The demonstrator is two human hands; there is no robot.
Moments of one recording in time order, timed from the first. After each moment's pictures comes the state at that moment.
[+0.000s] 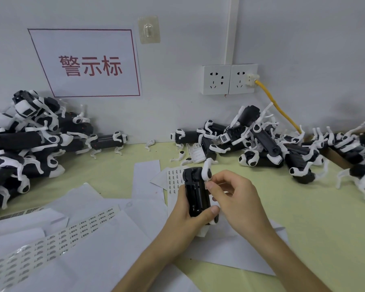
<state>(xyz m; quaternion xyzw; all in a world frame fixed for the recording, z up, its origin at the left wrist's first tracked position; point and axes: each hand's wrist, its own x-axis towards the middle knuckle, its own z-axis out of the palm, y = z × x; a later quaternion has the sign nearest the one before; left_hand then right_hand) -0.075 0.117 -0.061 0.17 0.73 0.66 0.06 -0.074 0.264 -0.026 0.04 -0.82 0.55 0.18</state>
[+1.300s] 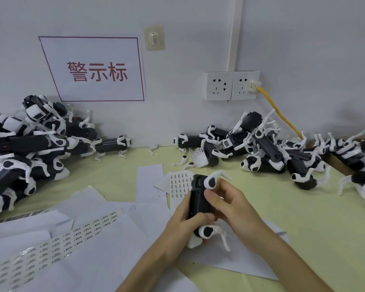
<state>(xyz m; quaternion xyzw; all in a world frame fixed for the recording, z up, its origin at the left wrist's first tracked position) -0.069 0.109 -0.053 0.15 0.67 0.71 0.13 -0.079 0.264 -0.037 0.11 -0.66 0.75 0.00</state>
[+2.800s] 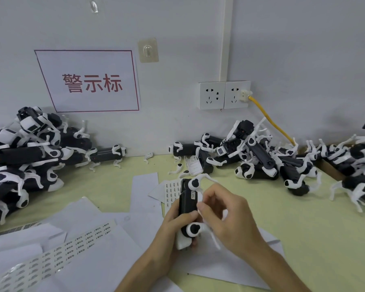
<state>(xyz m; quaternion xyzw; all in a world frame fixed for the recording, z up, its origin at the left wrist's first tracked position) -0.074 0.106 -0.051 0.10 0.59 0.78 0.15 -0.073 0.267 -0.033 0.20 -0.80 0.52 0.23</state>
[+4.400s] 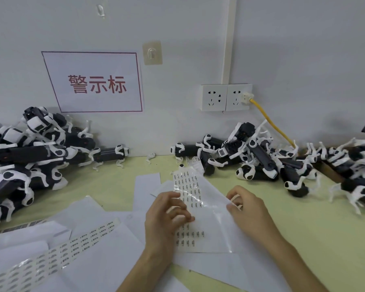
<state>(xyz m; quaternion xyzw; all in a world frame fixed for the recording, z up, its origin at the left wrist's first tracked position) -0.085 0.103 -0.054 0.00 0.46 0.89 -0.04 -0.092 0.308 -0.042 -0.06 -0.91 0.40 0.11</state>
